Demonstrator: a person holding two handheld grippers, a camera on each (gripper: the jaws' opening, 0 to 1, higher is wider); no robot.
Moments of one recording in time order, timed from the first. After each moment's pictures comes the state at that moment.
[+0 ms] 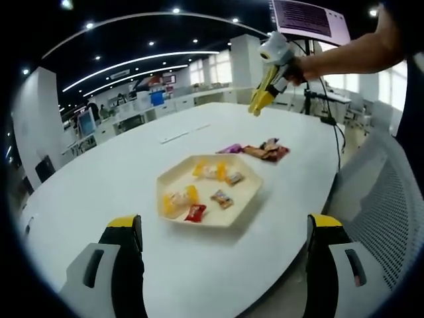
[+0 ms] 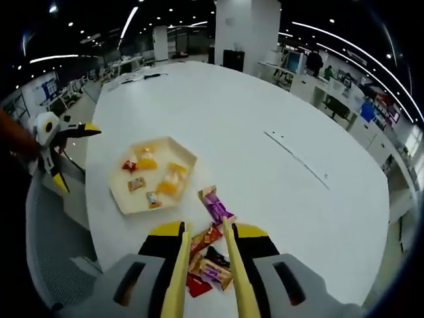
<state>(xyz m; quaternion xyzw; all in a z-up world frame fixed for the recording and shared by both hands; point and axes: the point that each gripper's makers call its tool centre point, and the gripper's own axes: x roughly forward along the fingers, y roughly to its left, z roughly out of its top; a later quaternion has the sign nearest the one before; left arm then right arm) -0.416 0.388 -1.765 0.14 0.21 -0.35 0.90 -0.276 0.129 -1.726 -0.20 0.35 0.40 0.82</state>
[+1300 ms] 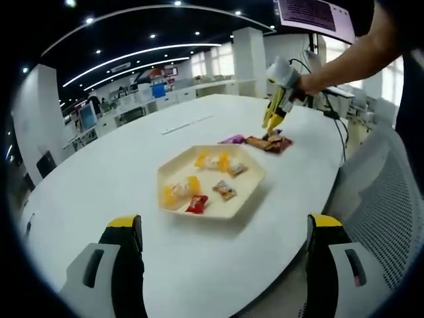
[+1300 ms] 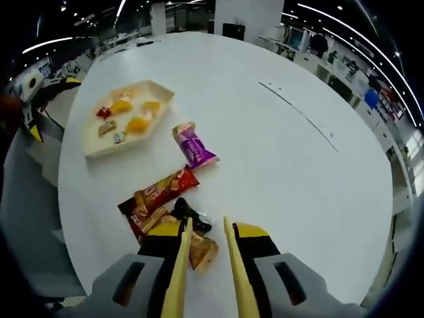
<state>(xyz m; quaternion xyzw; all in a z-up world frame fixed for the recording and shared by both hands) -0.415 0.392 -1.774 0.14 0.23 -0.34 0.90 -0.275 0.074 -1.828 -0.26 0.42 0.39 0.78</state>
